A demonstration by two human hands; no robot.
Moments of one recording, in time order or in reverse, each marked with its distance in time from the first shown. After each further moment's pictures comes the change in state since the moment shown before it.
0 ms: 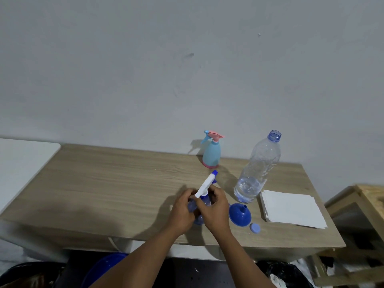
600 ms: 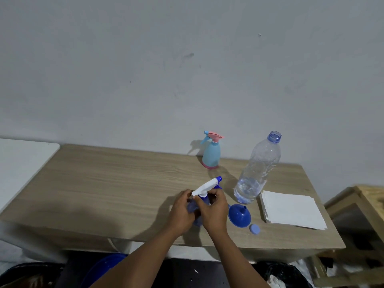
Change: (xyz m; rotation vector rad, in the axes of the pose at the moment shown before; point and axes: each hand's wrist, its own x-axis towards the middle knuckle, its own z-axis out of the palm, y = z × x) left_hand 0.001 -0.005 0.000 -0.035 -0.006 -0.031; right_hand -0.002 -0.001 0.005 0.042 0.073 0.032
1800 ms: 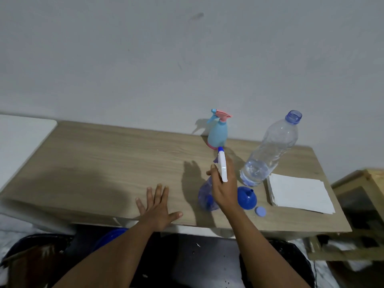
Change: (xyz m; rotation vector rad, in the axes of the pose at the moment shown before) left_hand -0.021 -0.087 -0.065 0.939 -0.394 -0.442; right_hand 0.028 -0.012 -0.007 -0.058 -0.124 -0.189
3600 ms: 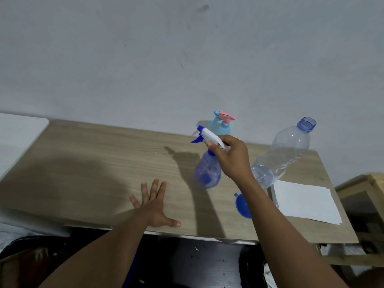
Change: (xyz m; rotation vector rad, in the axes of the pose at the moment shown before) left_hand 0.015 0.001 -0.045 0.001 -0.167 -0.017; right_hand 0.092 -0.040 -0.006 -0.225 -0.122 0.048
